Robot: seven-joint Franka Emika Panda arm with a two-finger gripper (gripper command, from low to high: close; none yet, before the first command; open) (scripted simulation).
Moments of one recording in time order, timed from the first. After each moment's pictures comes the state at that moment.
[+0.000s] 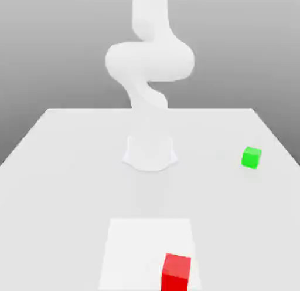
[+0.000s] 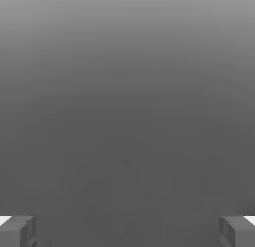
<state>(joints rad) 0.01 -0.71 0.01 -2.31 -0.05 2.33 0.73</state>
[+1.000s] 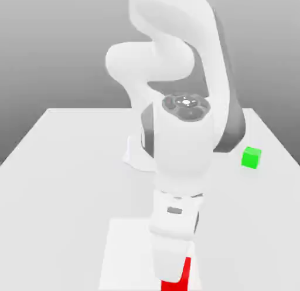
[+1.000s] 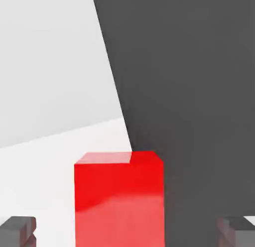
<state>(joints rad) 0.05 0.36 0.05 -2.42 -0.05 2.78 -0.41</state>
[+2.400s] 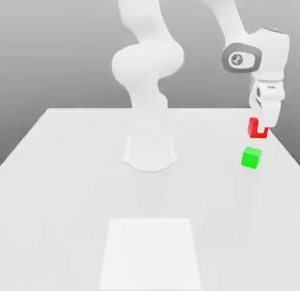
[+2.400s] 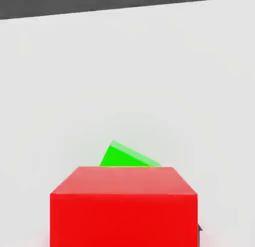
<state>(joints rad) 0.83 -0.22 0.79 -2.90 0.36 2.72 0.58</state>
